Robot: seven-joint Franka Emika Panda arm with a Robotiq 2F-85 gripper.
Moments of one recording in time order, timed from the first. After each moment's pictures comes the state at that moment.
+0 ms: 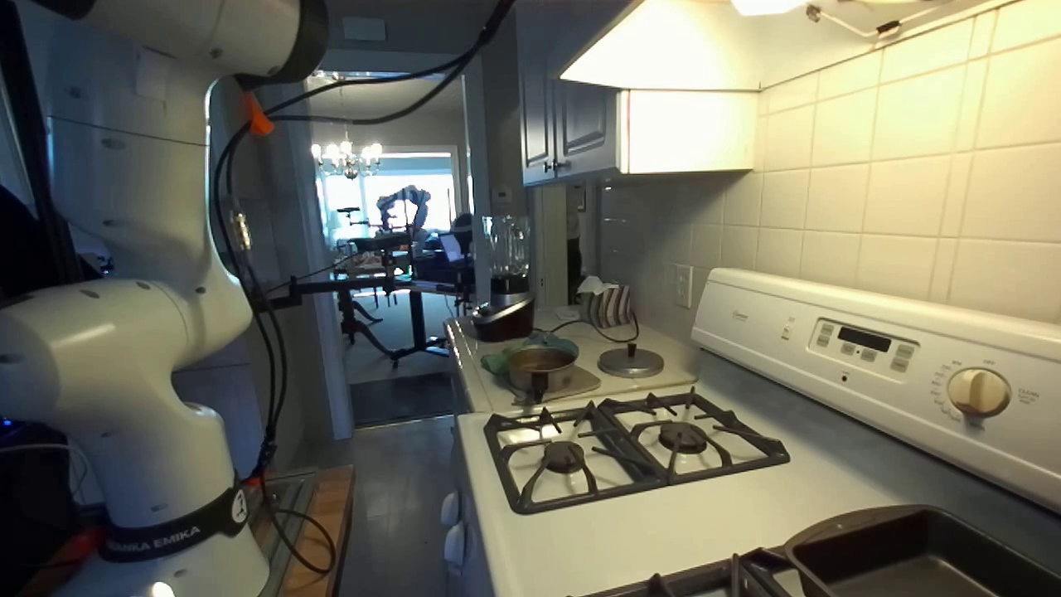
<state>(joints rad) -0.35 0.24 -0.41 -0.69 0.19 1.93 -0.09</state>
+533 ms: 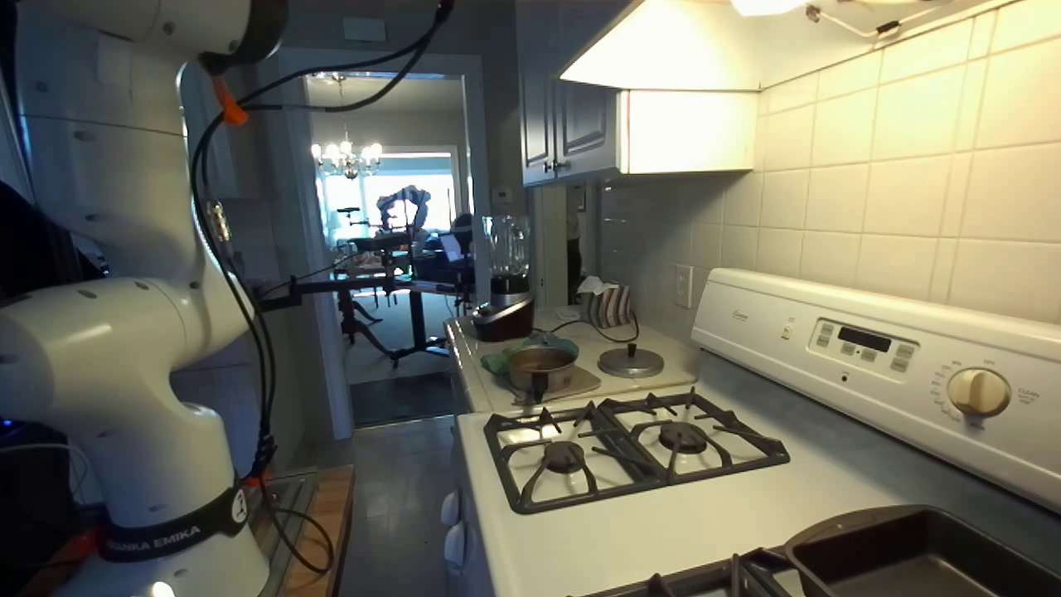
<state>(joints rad) -0.38 0.12 -0.43 -0.76 0.19 1.71 -0.11</state>
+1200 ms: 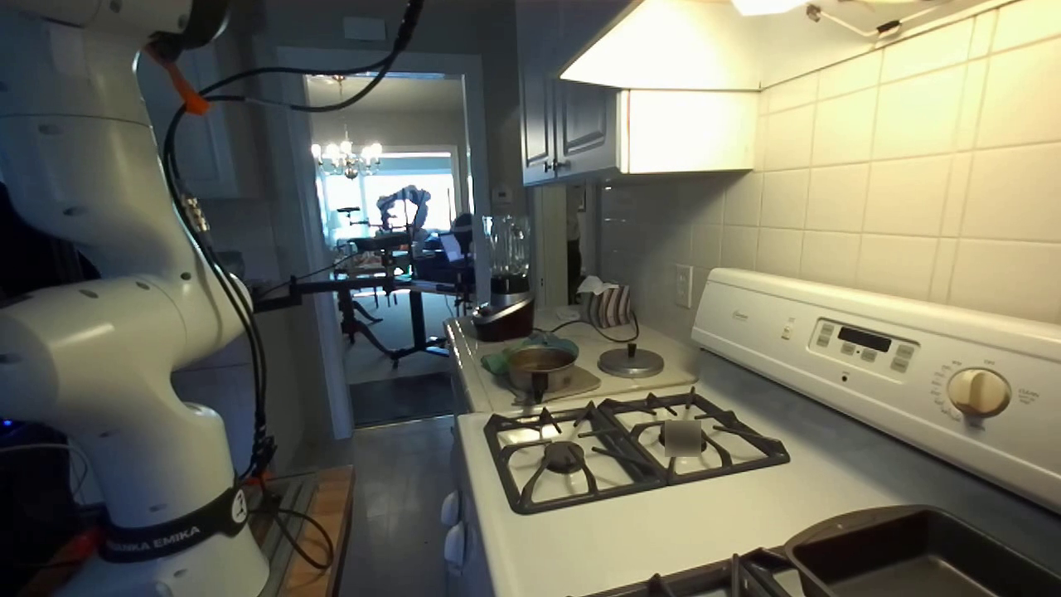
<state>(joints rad) -0.35 -0.06 -0.40 -1.06 0.18 1.63 -0.17</state>
